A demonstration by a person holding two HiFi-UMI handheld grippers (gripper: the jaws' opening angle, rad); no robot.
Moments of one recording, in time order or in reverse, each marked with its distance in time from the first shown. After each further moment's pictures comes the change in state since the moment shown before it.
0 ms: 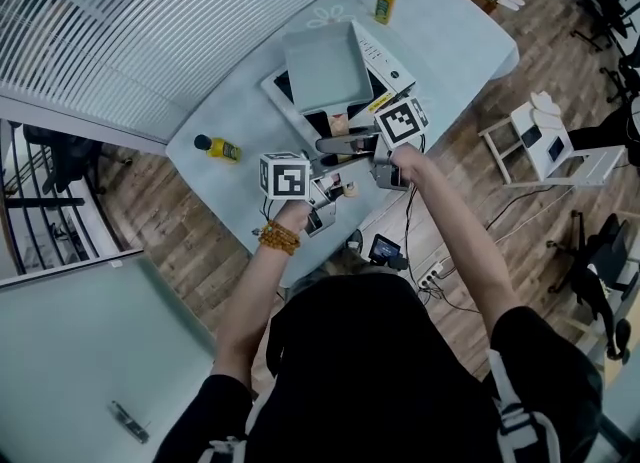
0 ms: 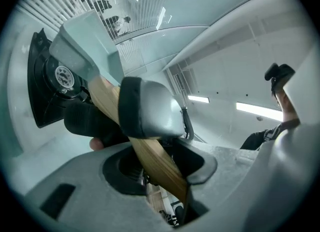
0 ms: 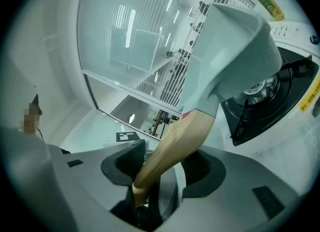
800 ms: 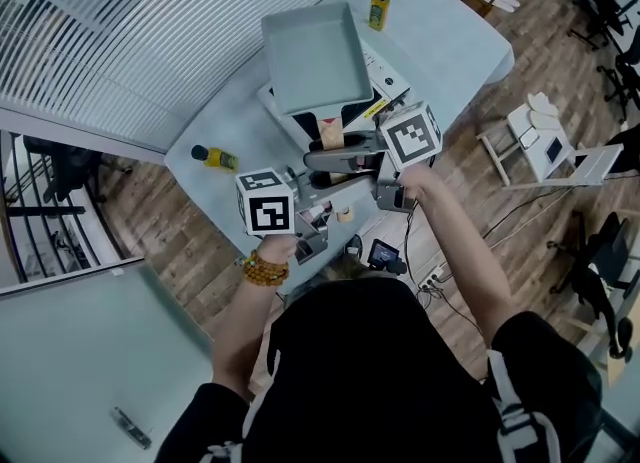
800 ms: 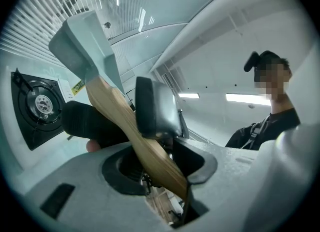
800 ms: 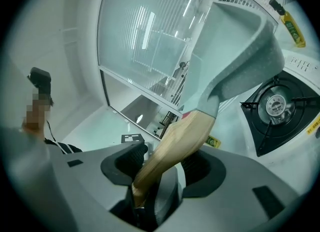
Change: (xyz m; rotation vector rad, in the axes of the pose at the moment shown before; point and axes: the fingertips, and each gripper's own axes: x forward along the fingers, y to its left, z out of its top) left arm -0.009 -0.093 0.019 0.164 -0.008 -0.052; right arm -0.008 0.101 0.013 -0.153 -0.038 0.071
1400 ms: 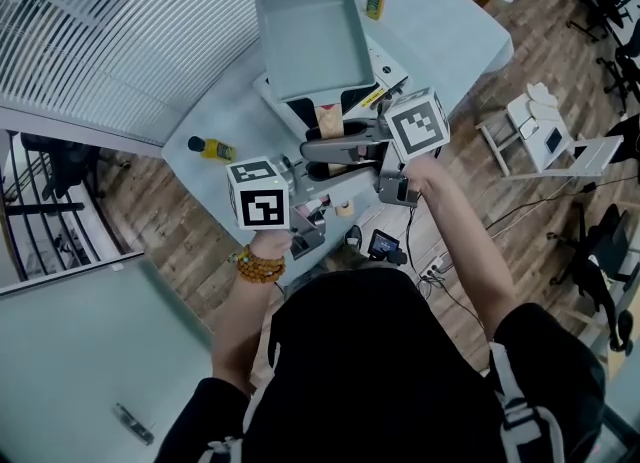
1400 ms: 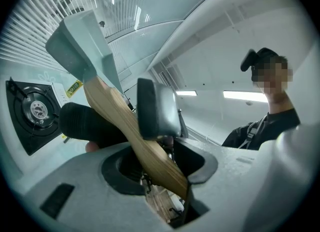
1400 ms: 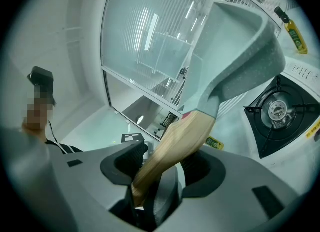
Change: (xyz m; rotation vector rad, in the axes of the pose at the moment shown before) left arm 0.002 -0.022 0.017 0.017 0.024 -0.007; right arm -0.001 0.026 0.017 -0.019 -0.014 0.011
